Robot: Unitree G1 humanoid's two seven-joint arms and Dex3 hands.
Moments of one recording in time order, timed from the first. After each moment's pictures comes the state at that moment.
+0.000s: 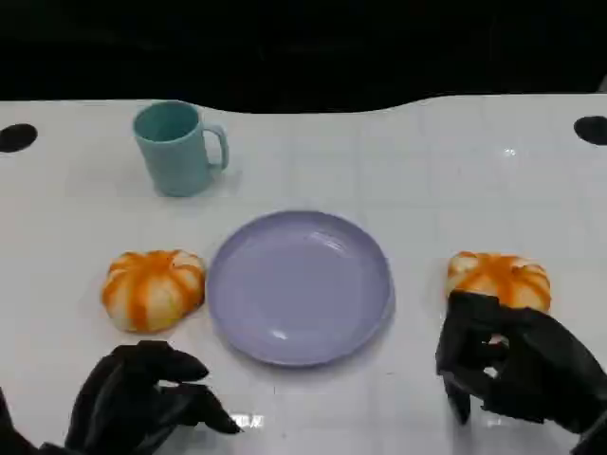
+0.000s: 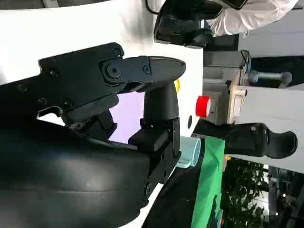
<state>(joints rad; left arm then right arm) -0.03 -0.01 0.20 0.47 -0.53 -0.04 -0.80 -0.02 -0.15 0.05 0.23 0.23 -0.38 0.68</state>
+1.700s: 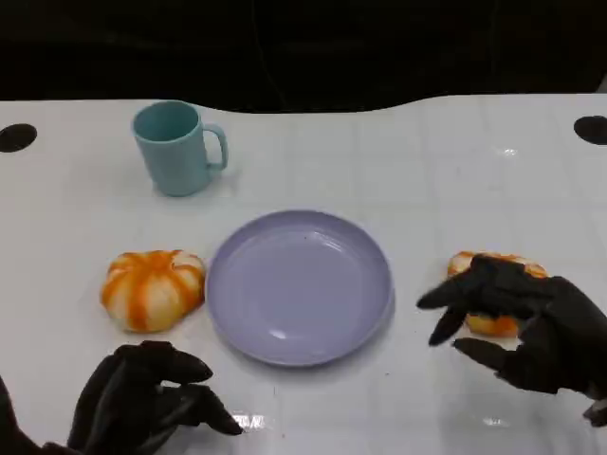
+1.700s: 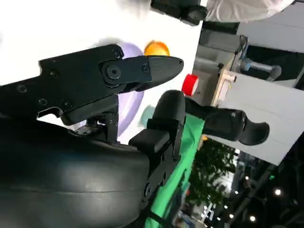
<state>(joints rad) -0.03 -0.01 0.20 0.48 -0.51 -0.06 -0.80 -0.11 -0.16 0.01 0.31 0.14 -0.63 0.61</state>
